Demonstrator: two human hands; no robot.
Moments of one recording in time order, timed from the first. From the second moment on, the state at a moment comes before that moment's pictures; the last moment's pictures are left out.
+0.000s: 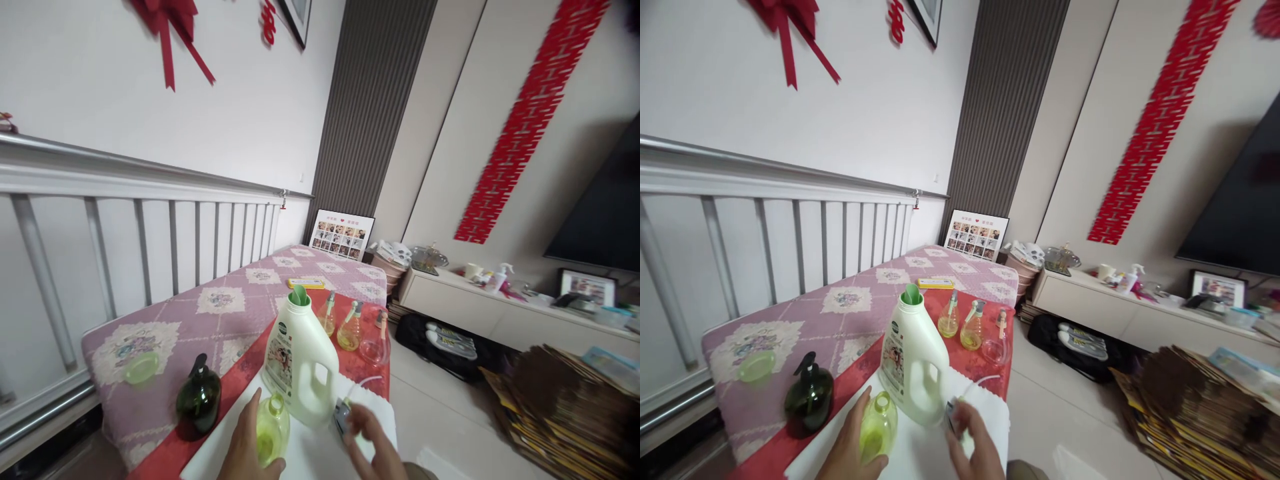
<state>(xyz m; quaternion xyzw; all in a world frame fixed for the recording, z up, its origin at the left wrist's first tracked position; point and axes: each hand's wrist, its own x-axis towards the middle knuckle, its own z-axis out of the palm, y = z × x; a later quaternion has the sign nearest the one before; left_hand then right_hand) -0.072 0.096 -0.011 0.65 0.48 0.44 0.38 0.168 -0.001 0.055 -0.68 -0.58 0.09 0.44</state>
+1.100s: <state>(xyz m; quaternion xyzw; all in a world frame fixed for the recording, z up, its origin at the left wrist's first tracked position) -0.085 0.111 -0.002 0.69 0.50 0.27 0.45 0.197 0.063 0.270 -0.63 -0.64 0.29 0.33</state>
